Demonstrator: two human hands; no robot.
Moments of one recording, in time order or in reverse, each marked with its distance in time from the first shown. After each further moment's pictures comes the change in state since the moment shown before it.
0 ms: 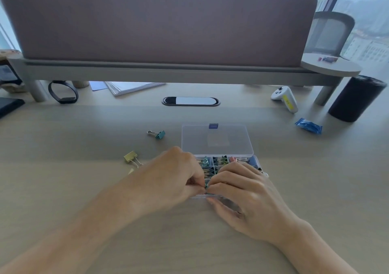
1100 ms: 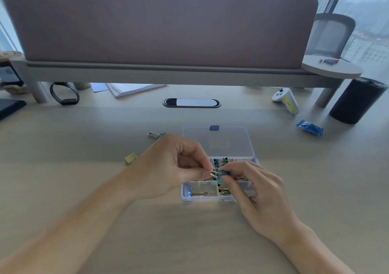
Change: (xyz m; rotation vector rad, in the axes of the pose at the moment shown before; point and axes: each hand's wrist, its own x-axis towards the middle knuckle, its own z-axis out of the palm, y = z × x) left_hand 0.001 -0.003 -0.010 -0.714 0.113 -0.053; right_hand -0.003 0.000 0.000 0.222 0.234 0.308
